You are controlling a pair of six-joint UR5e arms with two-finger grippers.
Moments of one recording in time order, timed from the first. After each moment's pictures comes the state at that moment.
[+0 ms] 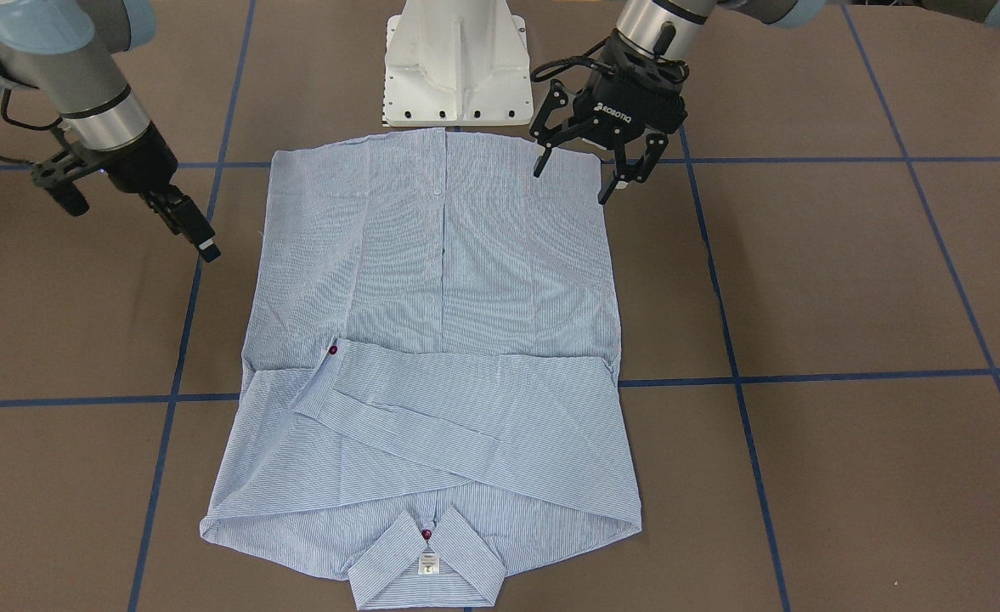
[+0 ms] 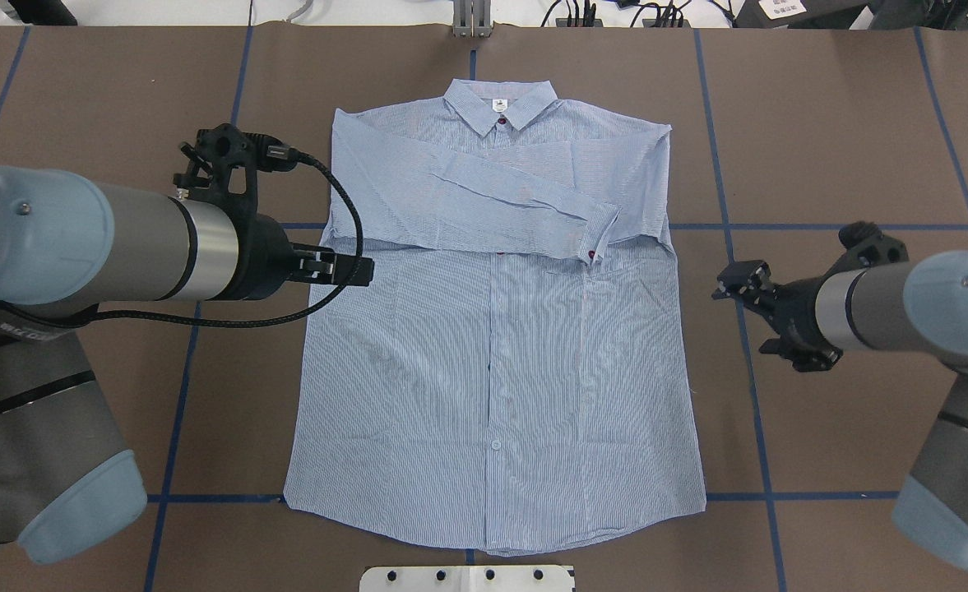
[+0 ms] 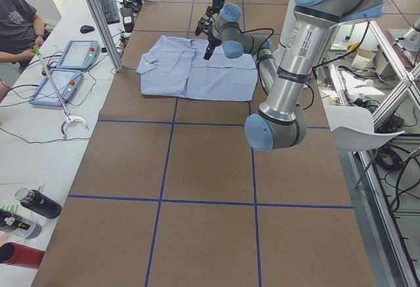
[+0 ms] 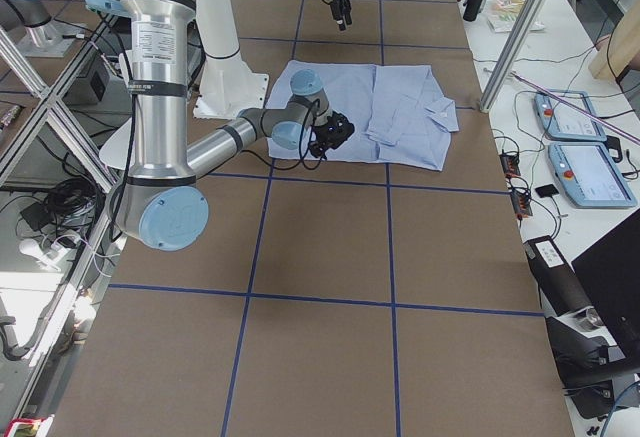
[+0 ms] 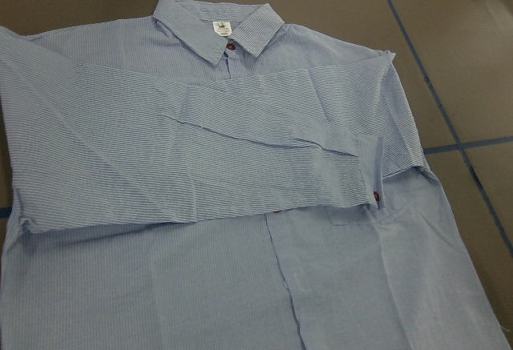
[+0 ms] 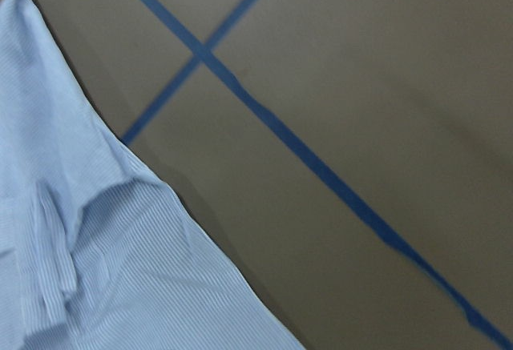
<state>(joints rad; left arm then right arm) -0.59 -1.95 -2.10 -1.85 -1.79 -1.05 0.56 -1.62 2.06 -1.07 1.76 2.05</state>
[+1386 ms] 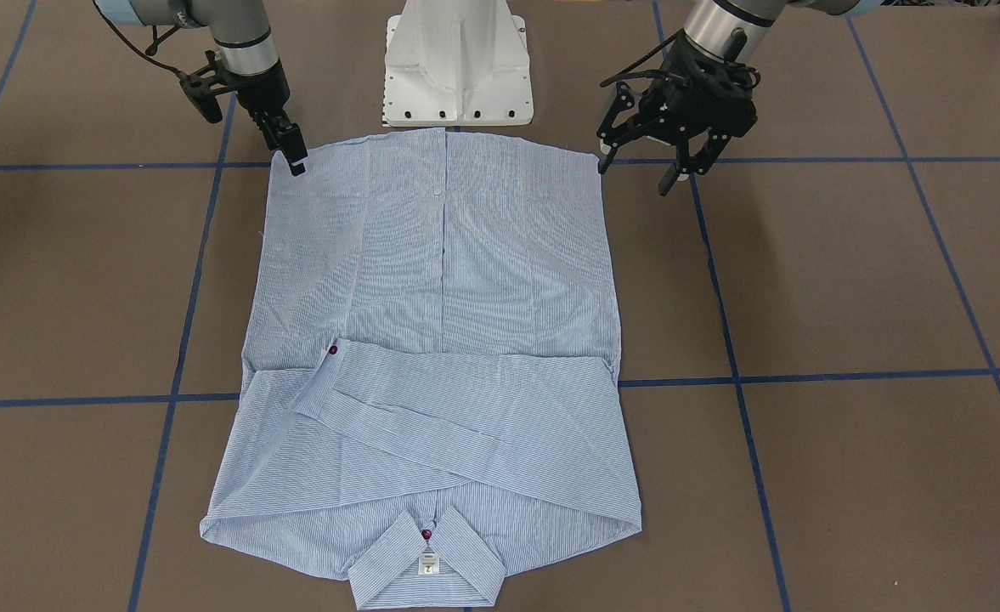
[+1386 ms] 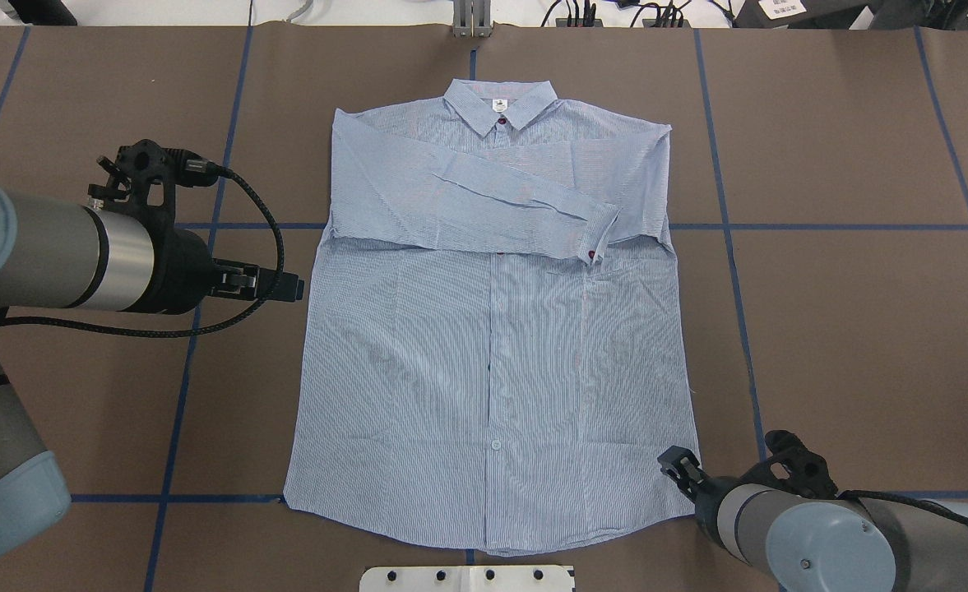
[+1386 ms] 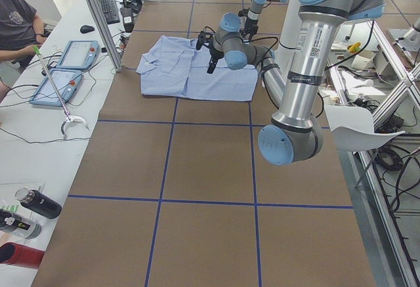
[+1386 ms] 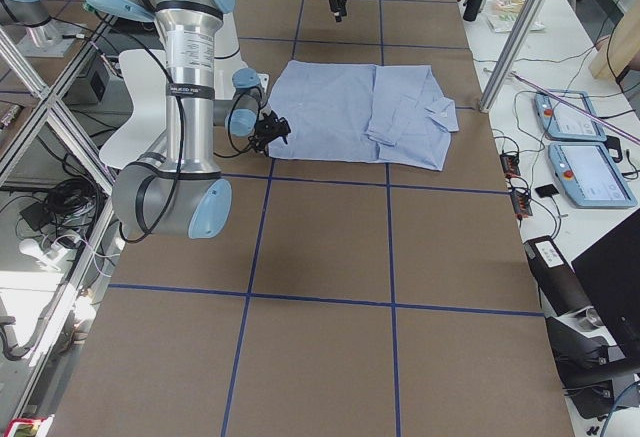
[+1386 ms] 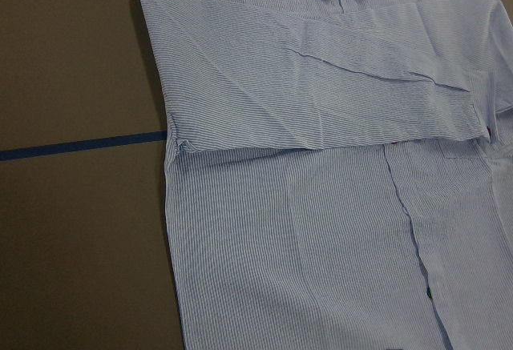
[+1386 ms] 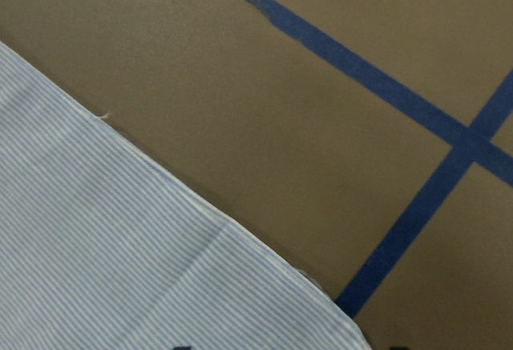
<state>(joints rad) -0.64 -1.82 -2.16 -1.85 -1.87 -1.06 0.07 -1.62 2.11 -1.27 1.43 2.46</state>
